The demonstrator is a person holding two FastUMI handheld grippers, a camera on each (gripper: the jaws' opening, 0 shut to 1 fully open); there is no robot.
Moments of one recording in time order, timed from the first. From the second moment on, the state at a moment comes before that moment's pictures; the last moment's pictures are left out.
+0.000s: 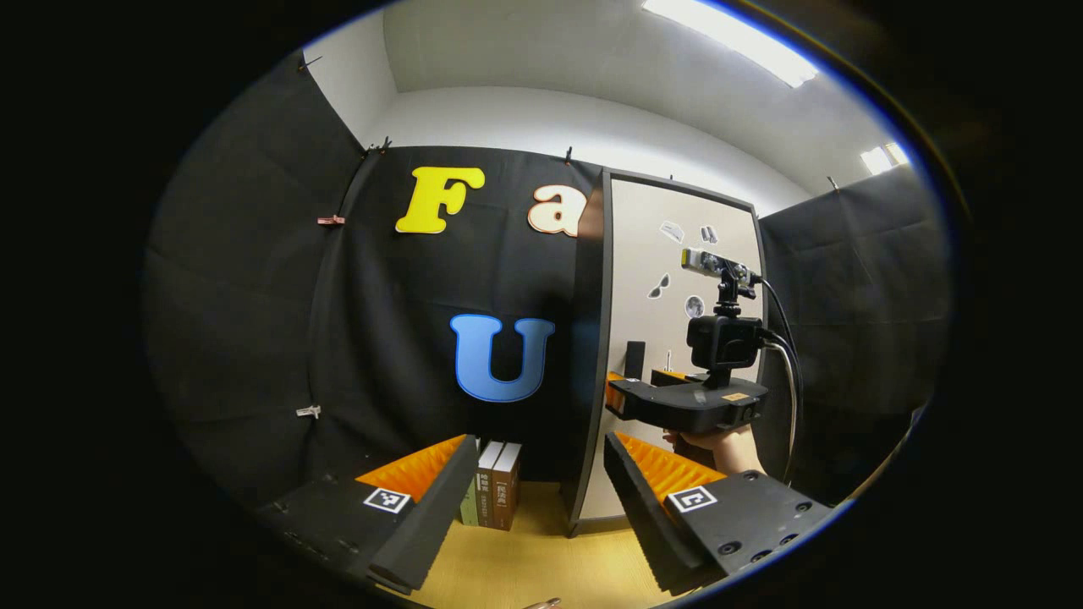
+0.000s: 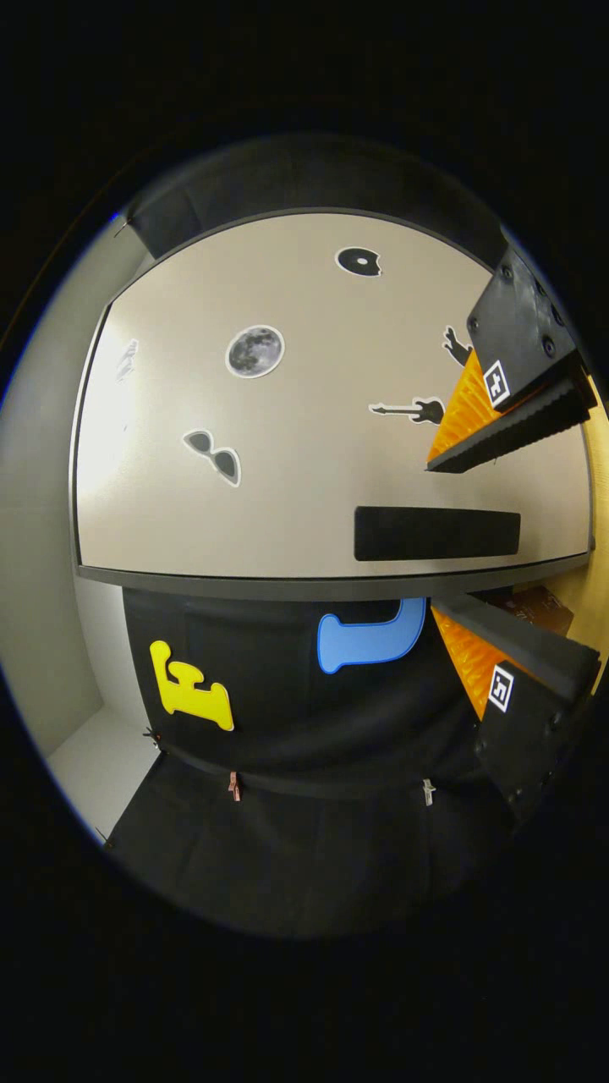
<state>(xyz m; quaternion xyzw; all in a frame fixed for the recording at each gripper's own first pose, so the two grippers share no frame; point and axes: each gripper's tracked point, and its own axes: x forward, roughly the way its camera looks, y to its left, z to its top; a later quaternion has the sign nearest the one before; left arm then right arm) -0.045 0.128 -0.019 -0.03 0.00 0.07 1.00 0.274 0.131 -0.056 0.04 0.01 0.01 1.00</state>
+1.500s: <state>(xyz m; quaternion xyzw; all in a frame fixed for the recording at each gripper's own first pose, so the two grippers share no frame) -0.072 0.129 -0.023 -0.03 0.01 0.08 1.00 0.236 0.123 -0.052 0.02 0.02 0.04 1.00</state>
